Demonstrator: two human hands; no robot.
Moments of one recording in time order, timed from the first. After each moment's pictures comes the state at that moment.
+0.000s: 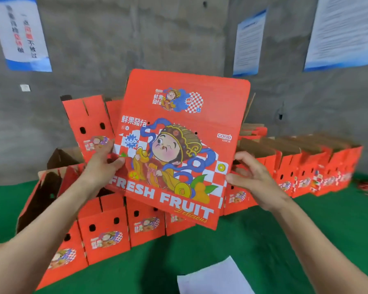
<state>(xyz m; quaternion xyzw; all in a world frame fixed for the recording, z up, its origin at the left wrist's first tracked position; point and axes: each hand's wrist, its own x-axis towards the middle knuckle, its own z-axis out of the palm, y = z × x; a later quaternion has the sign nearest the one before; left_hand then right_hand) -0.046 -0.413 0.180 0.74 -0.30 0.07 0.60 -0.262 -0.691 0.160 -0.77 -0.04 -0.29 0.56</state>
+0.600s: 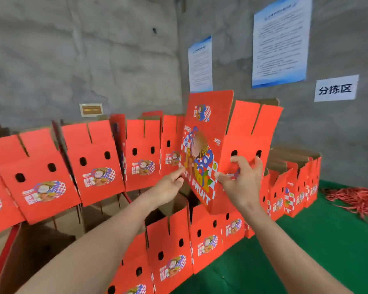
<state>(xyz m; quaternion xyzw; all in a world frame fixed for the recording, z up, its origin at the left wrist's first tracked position) -0.003 -0.764 0.173 0.76 -0.52 -0.10 0.38 -0.173 -0.865 0.169 -0.71 0.31 -0.56 0.30</state>
